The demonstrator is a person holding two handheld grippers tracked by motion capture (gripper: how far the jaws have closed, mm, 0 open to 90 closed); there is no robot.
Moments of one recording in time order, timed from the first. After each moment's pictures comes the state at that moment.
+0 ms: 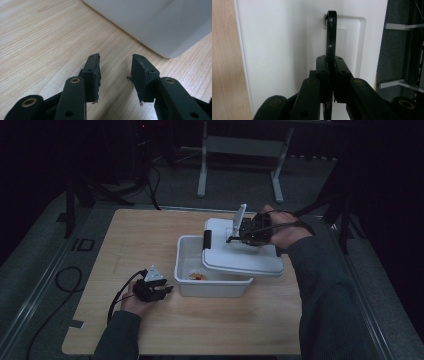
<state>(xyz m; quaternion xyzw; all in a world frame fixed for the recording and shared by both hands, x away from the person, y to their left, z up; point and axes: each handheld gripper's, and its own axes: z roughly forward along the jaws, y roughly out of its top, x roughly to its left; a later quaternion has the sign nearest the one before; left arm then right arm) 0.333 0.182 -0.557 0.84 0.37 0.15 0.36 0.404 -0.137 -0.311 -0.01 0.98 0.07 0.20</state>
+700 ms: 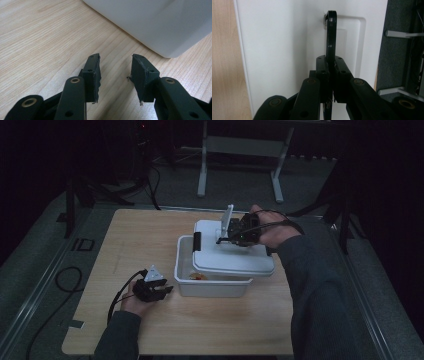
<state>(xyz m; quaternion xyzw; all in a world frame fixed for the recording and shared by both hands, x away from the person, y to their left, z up) 0.333 0.182 -0.557 0.84 0.37 0.15 0.36 0.402 -0.110 -0.313 -0.04 0.98 0.07 0.20</state>
